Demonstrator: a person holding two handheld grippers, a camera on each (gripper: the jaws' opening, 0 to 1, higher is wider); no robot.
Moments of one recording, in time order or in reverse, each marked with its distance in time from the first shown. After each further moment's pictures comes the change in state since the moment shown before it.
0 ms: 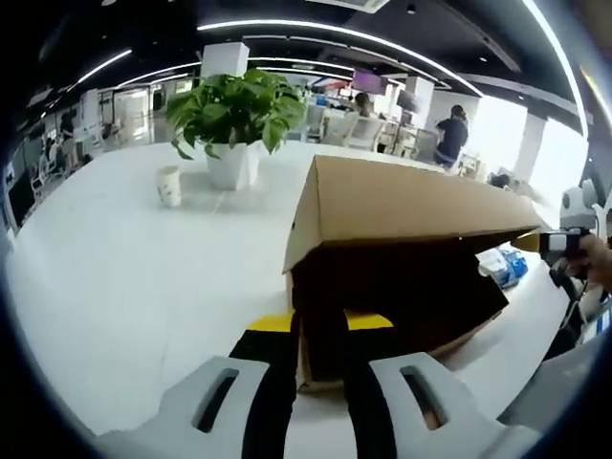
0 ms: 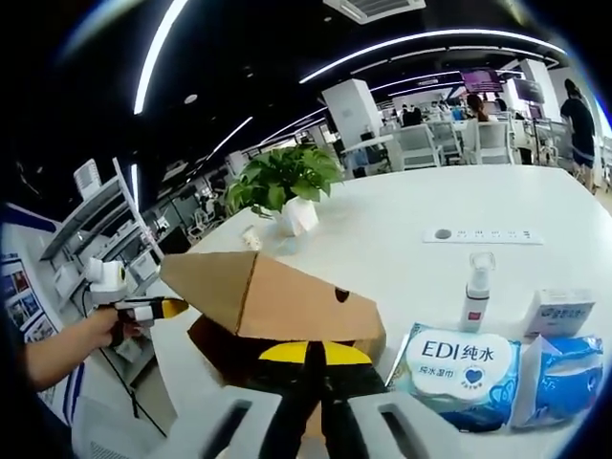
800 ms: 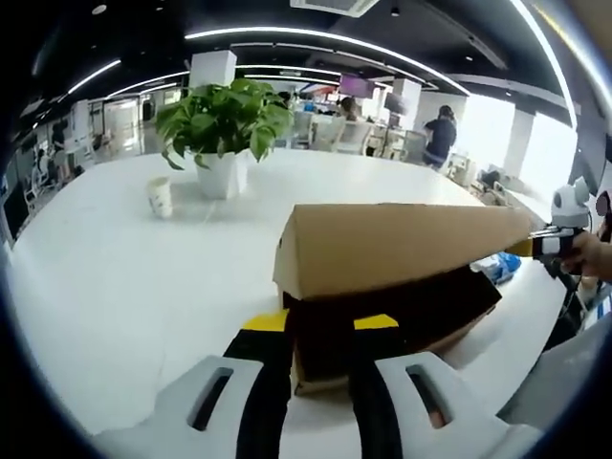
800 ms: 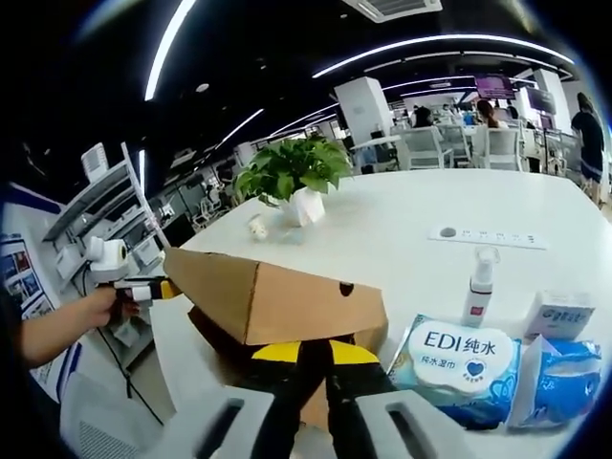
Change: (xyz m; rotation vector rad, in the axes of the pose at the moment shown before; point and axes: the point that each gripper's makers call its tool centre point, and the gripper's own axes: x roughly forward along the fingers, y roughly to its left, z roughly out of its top) left arm -0.006 -0.011 0.004 0.042 -0.022 -0.035; right arm -0.002 0.002 -0.013 -0.064 0.022 0.024
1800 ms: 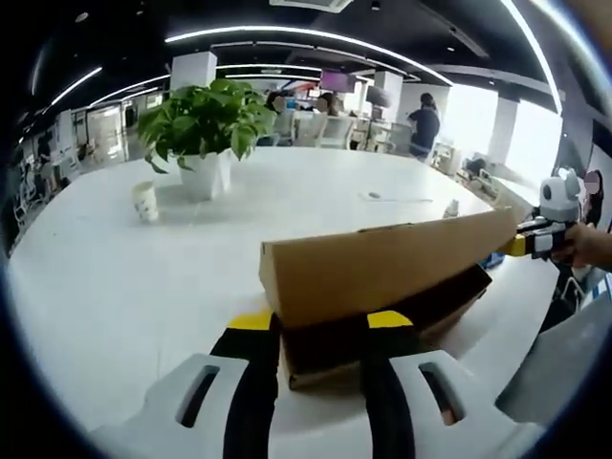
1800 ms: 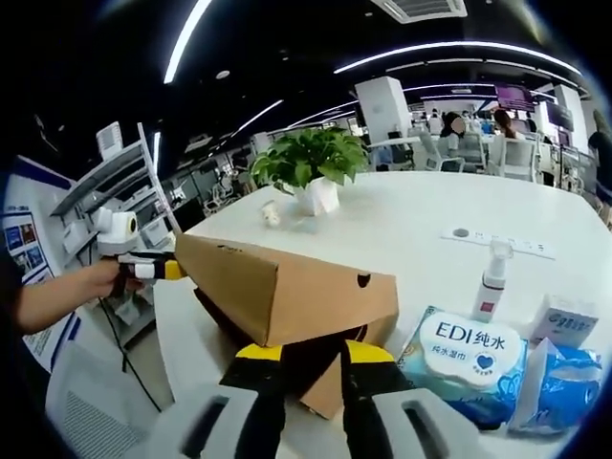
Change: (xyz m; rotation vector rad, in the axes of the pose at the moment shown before) left arm -0.001 -0.008 -0.007 0.050 0.020 -0.066; right arm 0.000 0.011 -0.020 -0.090 0.026 0.032
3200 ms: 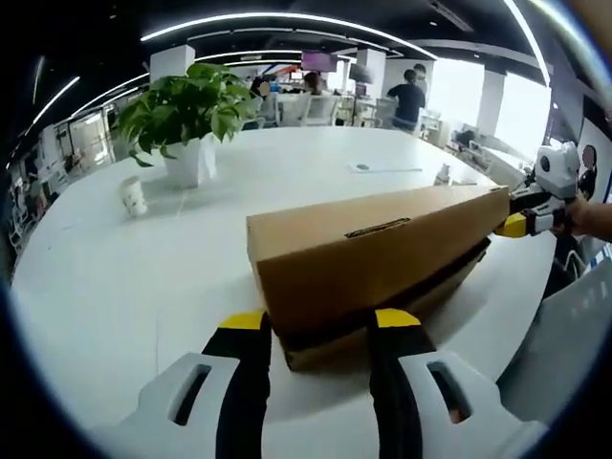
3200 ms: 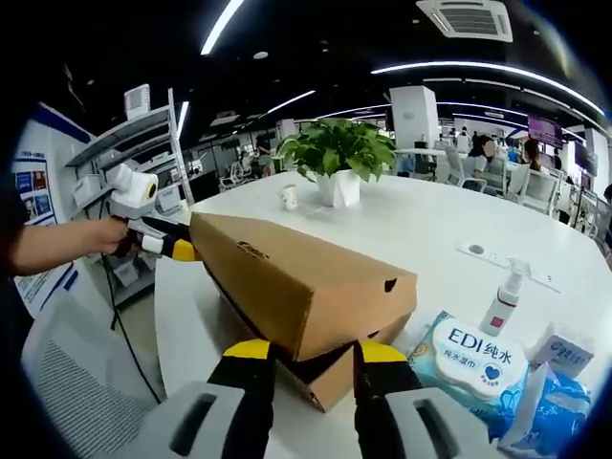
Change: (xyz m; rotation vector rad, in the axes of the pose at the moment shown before) left arm 0.002 -0.006 -0.029 0.095 0.093 -0.030; right arm 0.006 0.013 -0.019 -0.170 0.030 0.032
